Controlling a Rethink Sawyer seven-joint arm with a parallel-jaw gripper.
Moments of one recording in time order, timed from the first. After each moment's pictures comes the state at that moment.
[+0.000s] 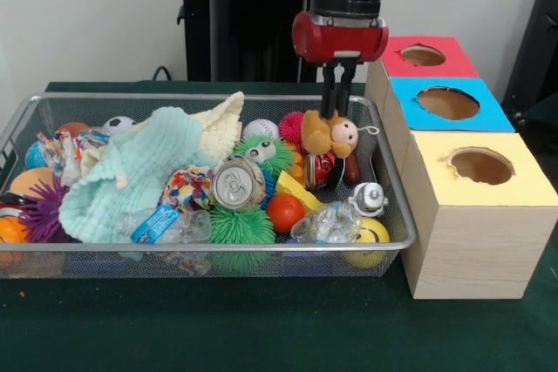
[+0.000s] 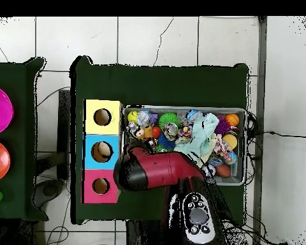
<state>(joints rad) -0.21 -0.79 0.09 1.85 -0.34 0.24 1.53</state>
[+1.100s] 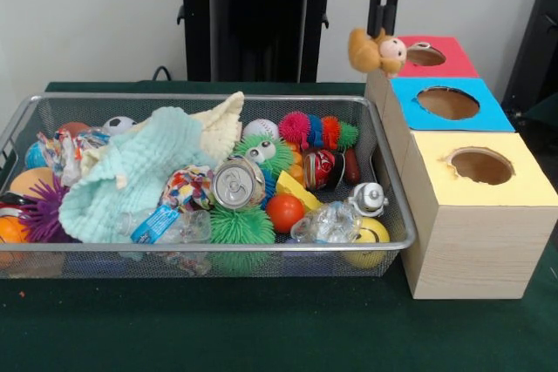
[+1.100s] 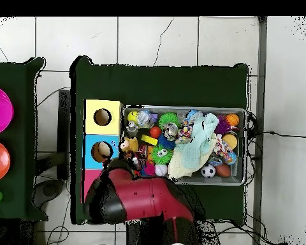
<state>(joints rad) -0.14 -1.04 0.09 2.04 -0.25 0.27 1.53</state>
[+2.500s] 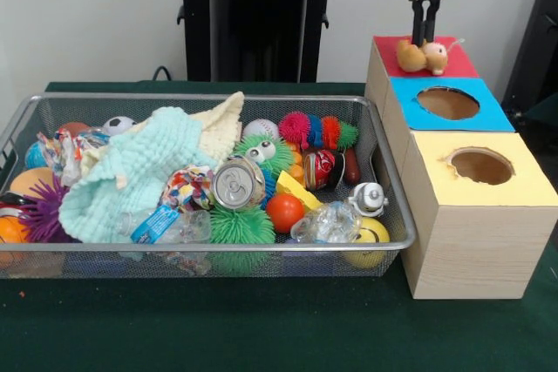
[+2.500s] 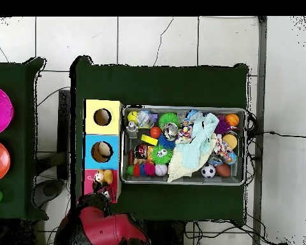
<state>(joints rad) 0.15 -0.89 -0.05 2.24 -0.14 -0.08 1.54</state>
